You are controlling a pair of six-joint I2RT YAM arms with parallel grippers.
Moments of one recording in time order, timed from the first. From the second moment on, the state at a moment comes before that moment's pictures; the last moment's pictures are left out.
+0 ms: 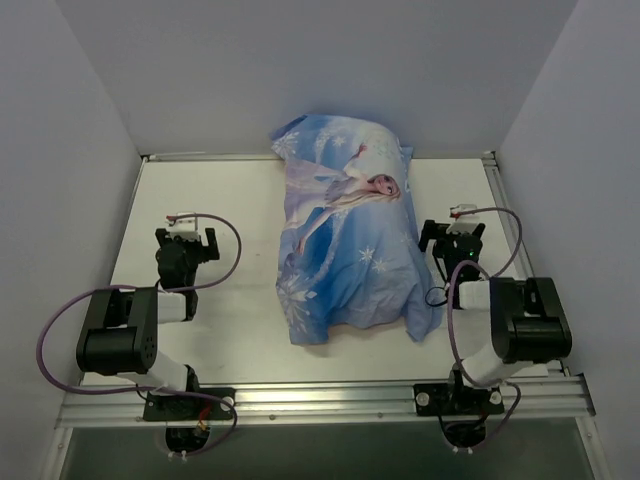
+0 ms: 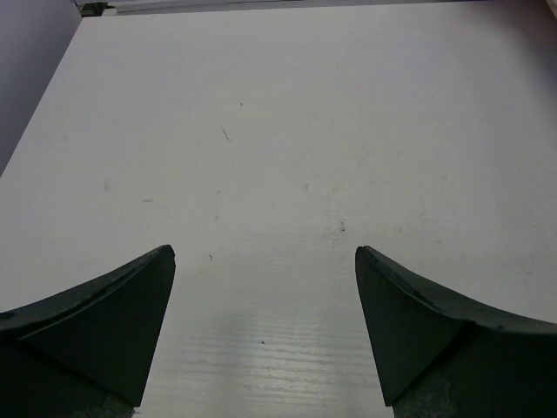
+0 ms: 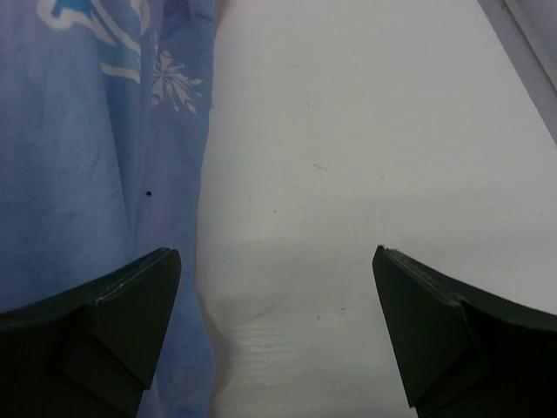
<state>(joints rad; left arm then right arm) 0.01 1.54 0.38 1.02 -0.03 0.03 -0.02 1.57 0.36 0.97 0.05 0.04</state>
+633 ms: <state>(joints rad) 0.06 1.50 1.41 -0.32 0.40 0.19 0.10 1.93 1.22 0.20 -0.44 0.47</state>
